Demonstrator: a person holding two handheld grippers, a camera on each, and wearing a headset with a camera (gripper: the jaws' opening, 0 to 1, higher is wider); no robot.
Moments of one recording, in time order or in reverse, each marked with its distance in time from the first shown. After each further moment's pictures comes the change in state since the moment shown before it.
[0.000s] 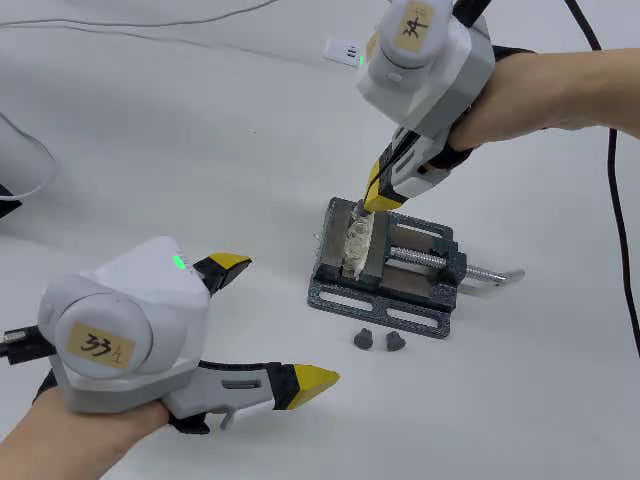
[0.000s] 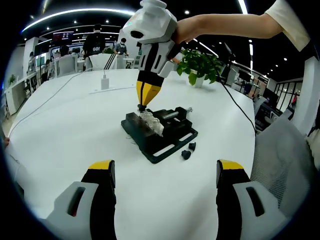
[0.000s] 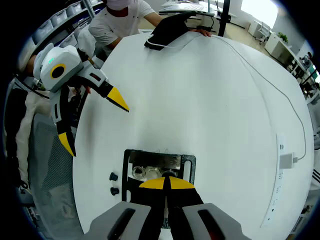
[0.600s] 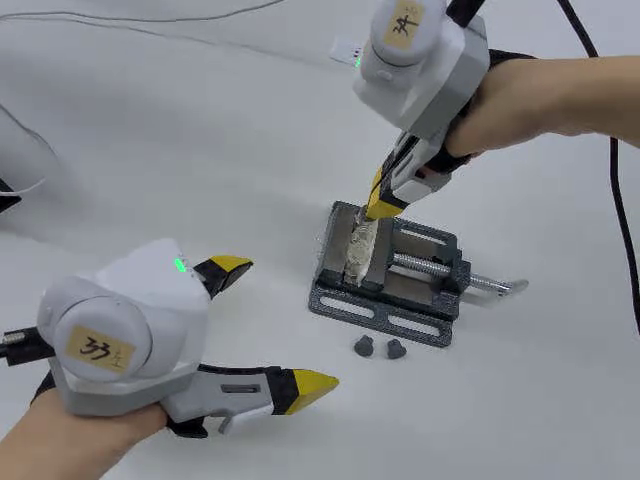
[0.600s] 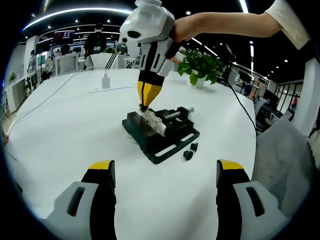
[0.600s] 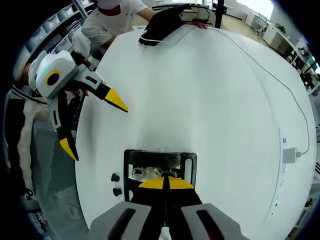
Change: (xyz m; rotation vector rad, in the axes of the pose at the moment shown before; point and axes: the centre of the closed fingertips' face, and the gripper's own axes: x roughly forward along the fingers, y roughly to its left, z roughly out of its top) left arm 0.003 0.003 -0.001 -0.011 -0.006 0.002; right arm 0.004 0.003 0.000 0.054 0.052 0.014
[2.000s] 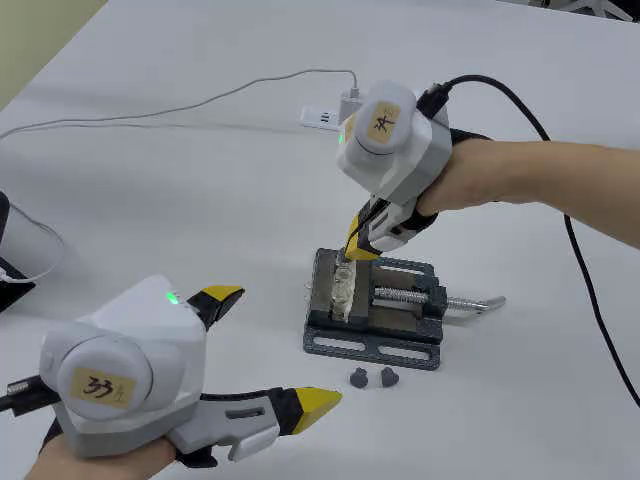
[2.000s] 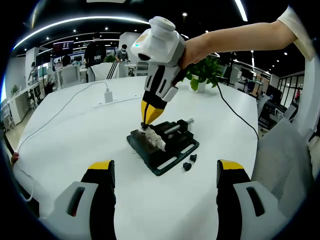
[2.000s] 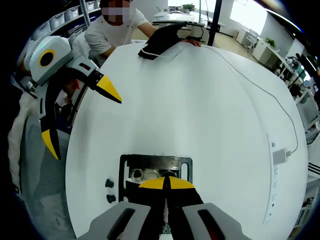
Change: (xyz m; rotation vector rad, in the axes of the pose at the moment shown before) left arm -0.016 -0.006 0.035 0.068 -0.025 0.049; right arm -0.005 0.004 0.001 -0.021 -0.173 -0.117
